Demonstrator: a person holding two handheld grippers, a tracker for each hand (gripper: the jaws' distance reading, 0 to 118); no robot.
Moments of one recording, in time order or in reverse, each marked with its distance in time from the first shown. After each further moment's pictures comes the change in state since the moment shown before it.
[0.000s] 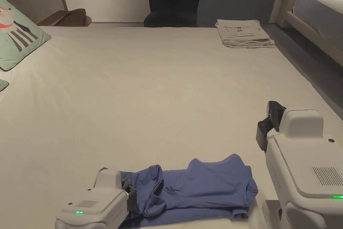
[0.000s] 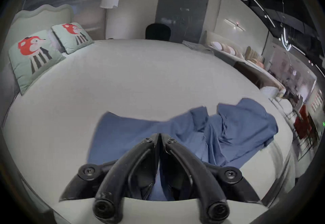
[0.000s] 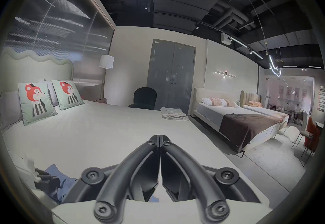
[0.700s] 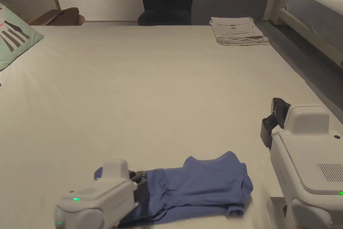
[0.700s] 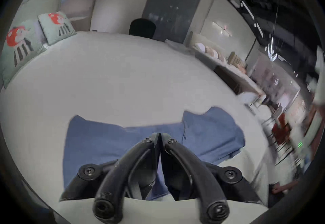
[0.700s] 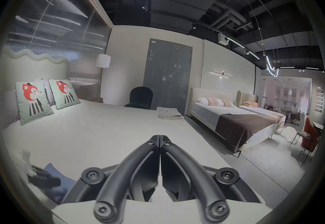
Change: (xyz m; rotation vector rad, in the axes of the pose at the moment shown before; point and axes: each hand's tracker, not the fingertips) left arm 0.000 0.040 0.027 0.002 -0.228 0.140; right arm 0.013 0.003 0.003 -0.002 -0.028 0.005
